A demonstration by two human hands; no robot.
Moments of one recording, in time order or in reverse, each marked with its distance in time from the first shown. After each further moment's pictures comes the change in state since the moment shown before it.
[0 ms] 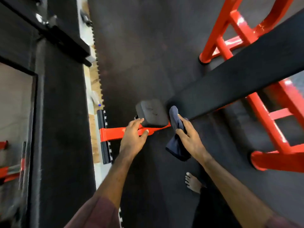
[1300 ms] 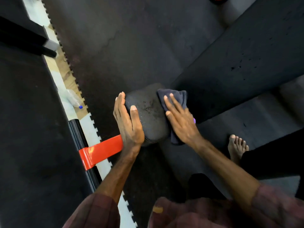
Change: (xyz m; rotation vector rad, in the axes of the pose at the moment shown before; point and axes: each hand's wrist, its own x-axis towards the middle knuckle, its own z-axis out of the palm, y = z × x) left_hand 0.247 -0.197 0.199 -0.195 0.323 0.187; right_hand 0.265 0.251 0.191 -0.343 0.076 -0.114
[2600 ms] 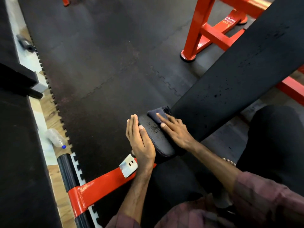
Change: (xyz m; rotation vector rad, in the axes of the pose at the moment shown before) left_hand -0.001 -0.027 0.006 -0.323 0.107 0.035; right_hand 0.016 -0.062 -0.007 -0.043 -0.039 0.057
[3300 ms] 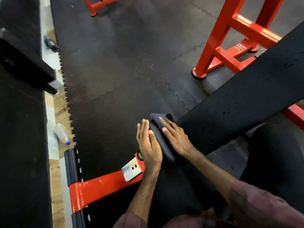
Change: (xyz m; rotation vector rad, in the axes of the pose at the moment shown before) left_hand 0.000 -0.001 0.002 -0.091 0.051 -0.052; right_hand 0.002 -0.044 0.000 -0.049 -0.001 -0.027
